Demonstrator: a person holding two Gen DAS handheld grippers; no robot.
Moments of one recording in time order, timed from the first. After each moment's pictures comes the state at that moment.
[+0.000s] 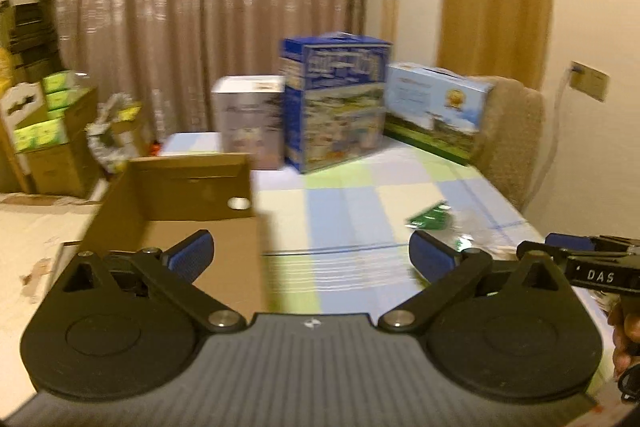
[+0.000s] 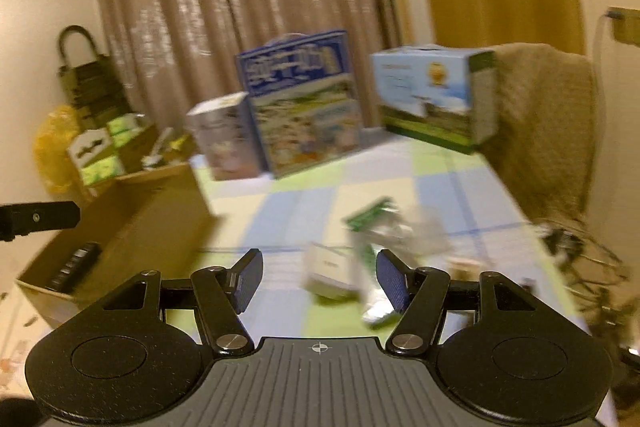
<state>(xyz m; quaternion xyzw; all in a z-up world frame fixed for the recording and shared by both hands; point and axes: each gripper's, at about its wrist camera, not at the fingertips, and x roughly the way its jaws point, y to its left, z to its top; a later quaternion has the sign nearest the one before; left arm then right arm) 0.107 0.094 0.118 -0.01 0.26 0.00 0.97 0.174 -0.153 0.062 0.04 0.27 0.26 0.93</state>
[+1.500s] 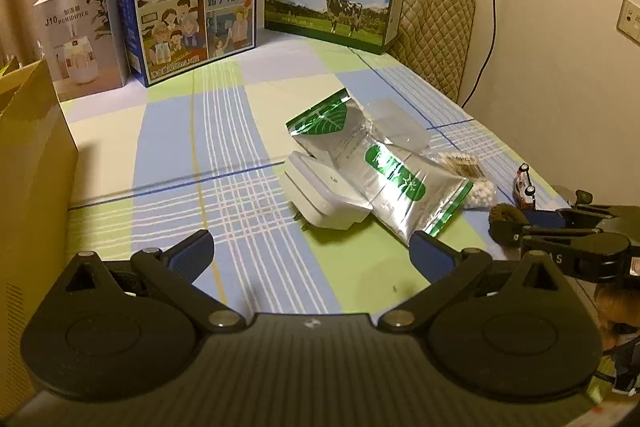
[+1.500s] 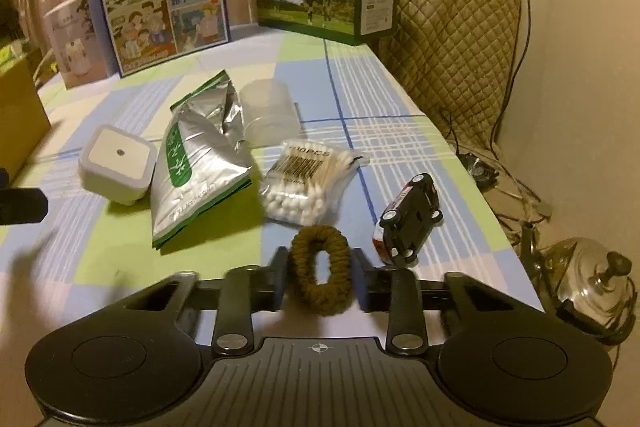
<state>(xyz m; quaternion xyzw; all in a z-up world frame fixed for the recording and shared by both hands) 0.228 -0.009 -0.024 0.02 0.37 -0.12 0.92 0.256 -0.191 -0.056 -0.04 0.37 0.12 0.92</state>
